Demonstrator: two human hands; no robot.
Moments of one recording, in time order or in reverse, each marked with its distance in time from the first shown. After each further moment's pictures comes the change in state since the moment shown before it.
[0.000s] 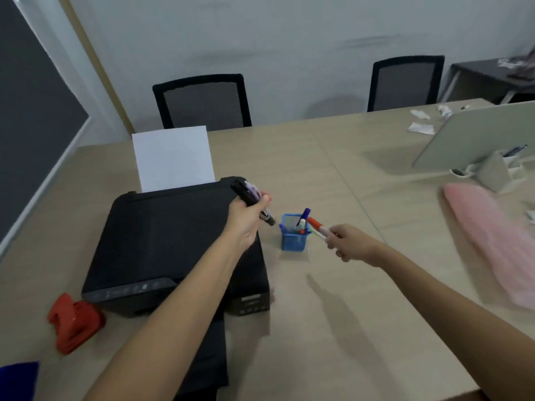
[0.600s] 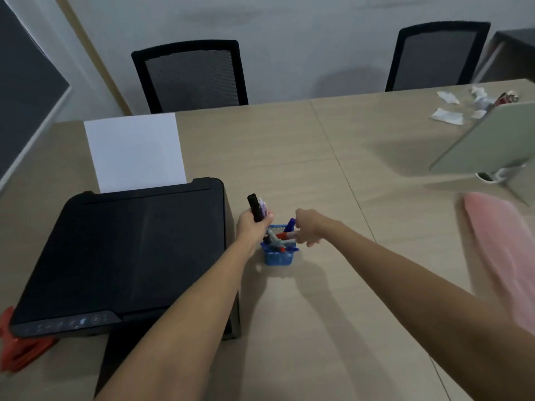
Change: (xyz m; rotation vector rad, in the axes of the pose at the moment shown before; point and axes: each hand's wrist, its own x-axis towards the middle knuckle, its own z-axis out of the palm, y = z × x) left_hand 0.139 -0.102 0.059 0.472 0.210 -0.072; right_hand 0.150 -0.031 -0.035 -0.700 -0.222 -0.004
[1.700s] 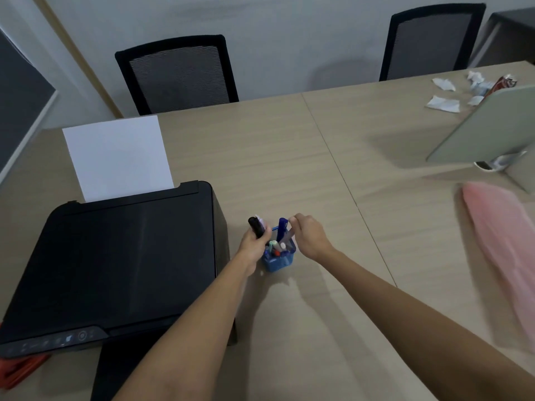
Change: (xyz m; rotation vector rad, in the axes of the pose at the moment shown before) left_hand -0.010 -0.030 0.020 -0.175 -0.174 -0.164; right_hand 0.025 0.029 0.053 0.480 0.459 -0.096
